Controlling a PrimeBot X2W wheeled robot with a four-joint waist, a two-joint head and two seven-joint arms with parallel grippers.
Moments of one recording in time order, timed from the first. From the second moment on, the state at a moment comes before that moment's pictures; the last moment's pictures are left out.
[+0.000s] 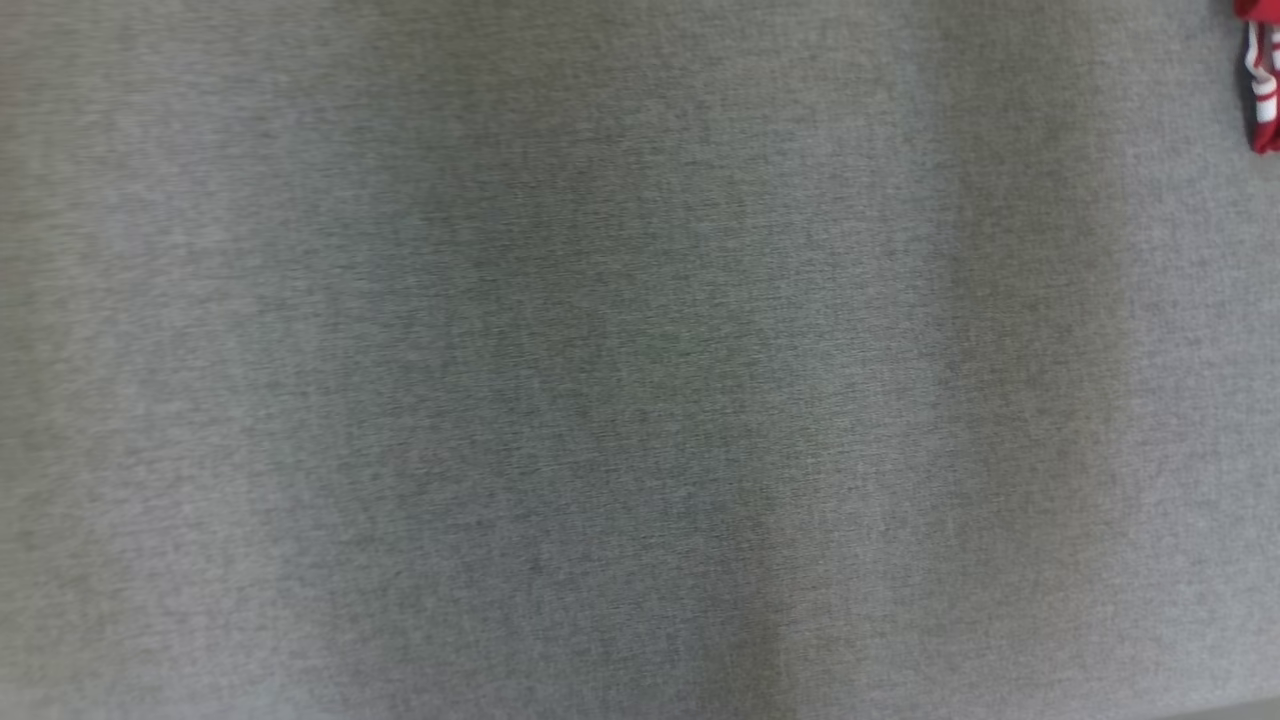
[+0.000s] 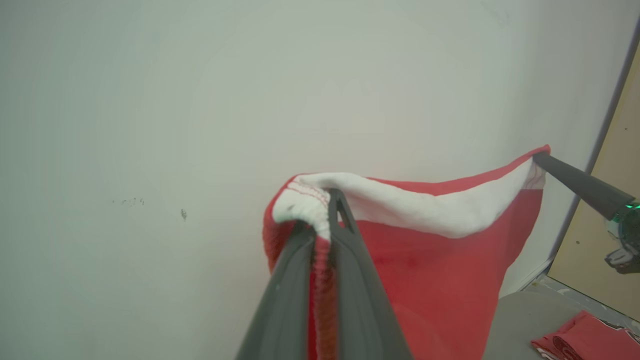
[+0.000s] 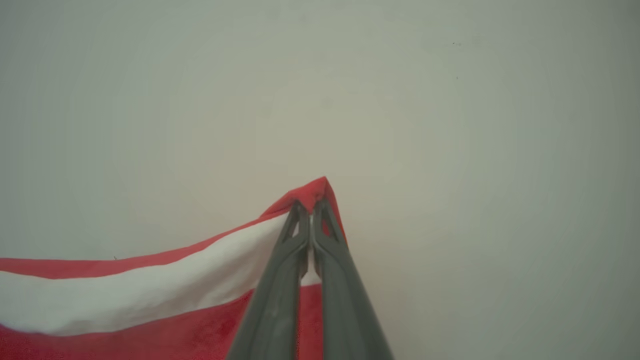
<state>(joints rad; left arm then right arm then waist) -1.89 0.50 -0.85 0.61 -1.08 -0.13 -0.07 -1.79 -0.18 0.15 0.83 0.42 0.13 -0.08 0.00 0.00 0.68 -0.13</state>
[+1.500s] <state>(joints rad) -0.27 0.44 -0.56 0.11 -0.80 -0.13 -0.26 -0.15 -0.29 0.05 0.09 0.56 0.13 0.01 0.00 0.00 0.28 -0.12</state>
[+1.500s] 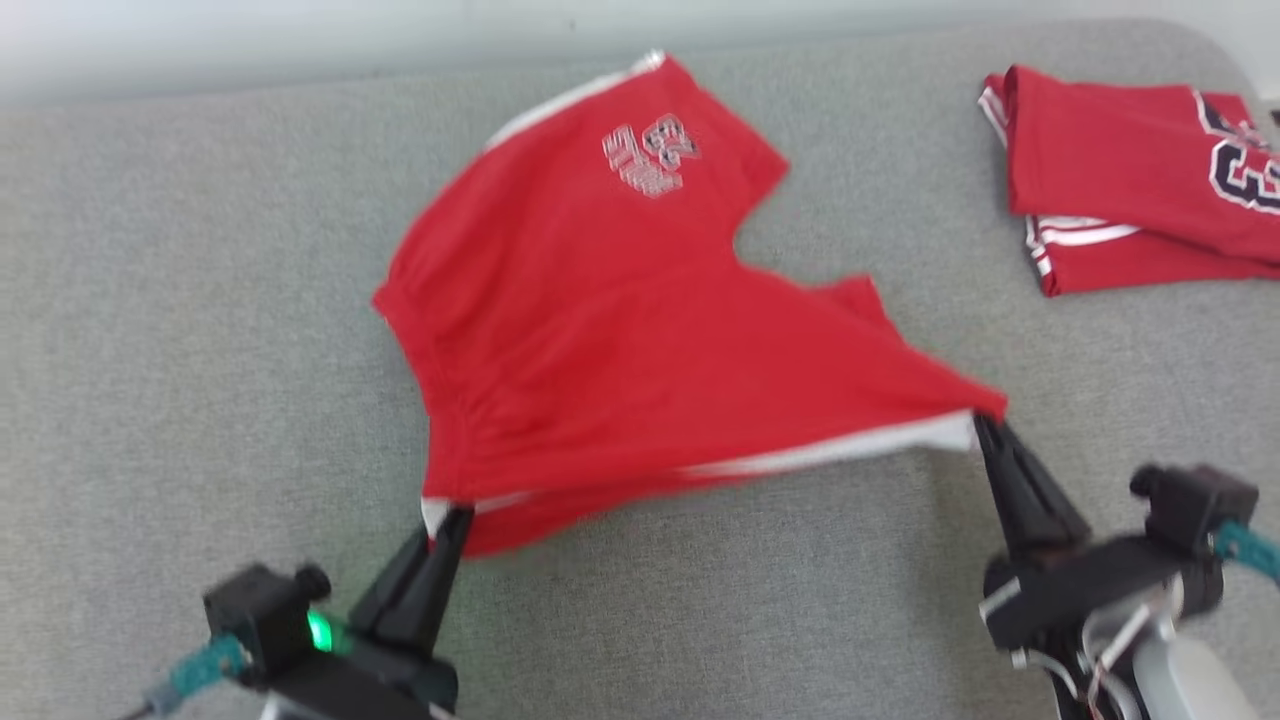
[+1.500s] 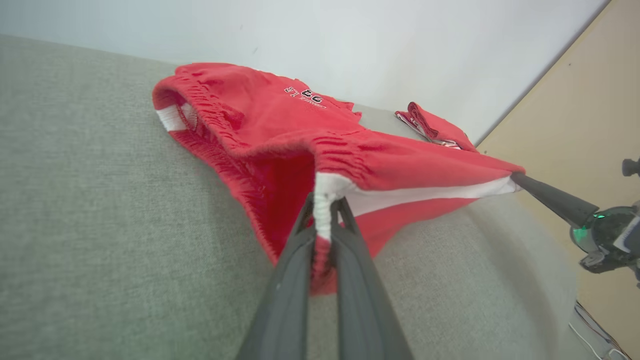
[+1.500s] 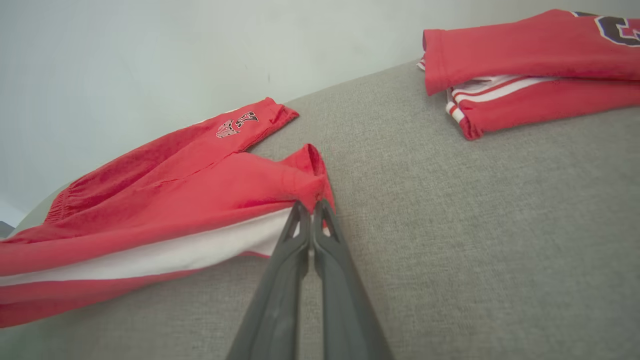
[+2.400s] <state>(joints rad) -0.11 0.38 -0.62 0.05 -0.64 -0.13 -0.26 0.12 -0.17 -0.13 -0.10 0.53 0.13 0.15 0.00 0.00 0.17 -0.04</state>
